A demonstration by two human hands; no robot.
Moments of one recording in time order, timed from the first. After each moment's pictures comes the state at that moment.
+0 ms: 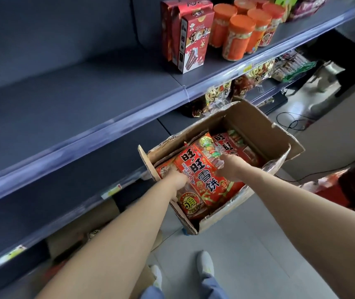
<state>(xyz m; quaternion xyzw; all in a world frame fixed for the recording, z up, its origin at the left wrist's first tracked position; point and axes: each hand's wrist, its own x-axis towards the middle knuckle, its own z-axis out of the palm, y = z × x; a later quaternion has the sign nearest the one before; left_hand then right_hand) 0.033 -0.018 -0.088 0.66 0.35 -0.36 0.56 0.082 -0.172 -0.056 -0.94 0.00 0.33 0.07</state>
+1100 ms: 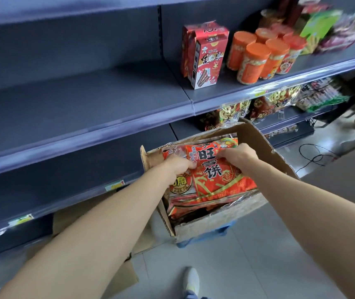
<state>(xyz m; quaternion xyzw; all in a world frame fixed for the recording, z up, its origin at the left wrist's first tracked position) 0.053 -0.058 -0.002 0.67 0.37 -0.24 0.60 0.134 -0.208 -0.008 -0.89 0.13 0.27 0.33</state>
